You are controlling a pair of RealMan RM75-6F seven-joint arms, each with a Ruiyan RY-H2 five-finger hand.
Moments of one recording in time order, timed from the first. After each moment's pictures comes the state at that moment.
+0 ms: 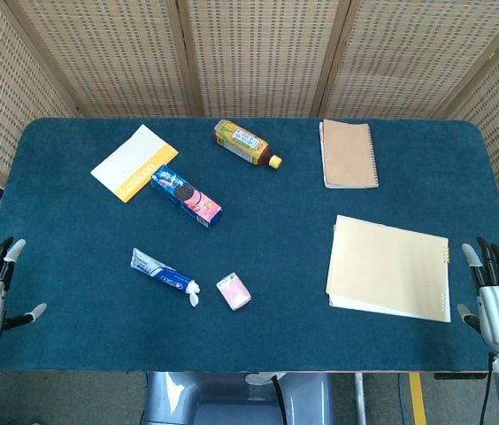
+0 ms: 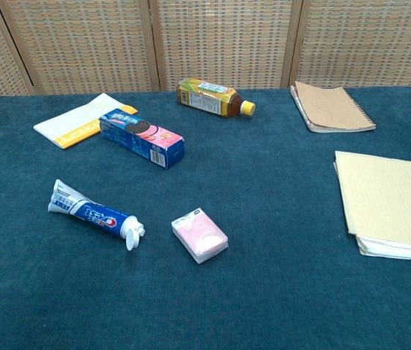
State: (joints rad) left arm -0.15 -1.21 0.01 -1.64 1.40 1.54 0.08; right arm 0.09 -1.21 0.09 -1.50 -1.50 1.59 -0.12
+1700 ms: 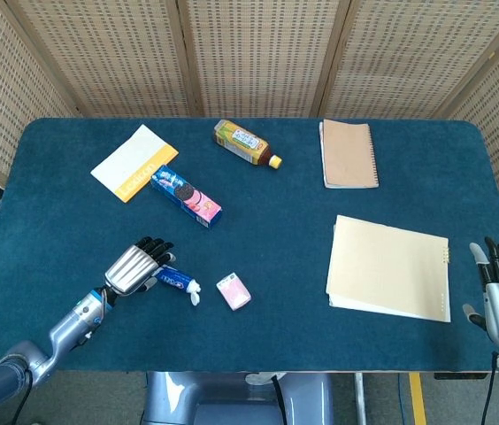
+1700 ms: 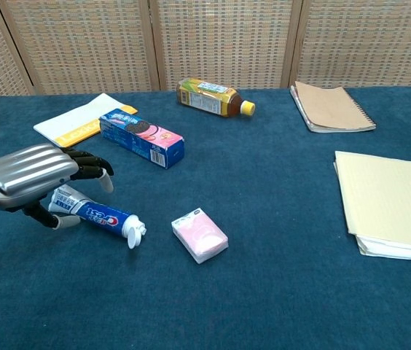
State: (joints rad) left arm -0.60 -1.74 0.04 -0.79 1.78 1.20 -0.08; right arm 0.09 -1.20 0.12 -1.50 -1.44 1.52 -0.11
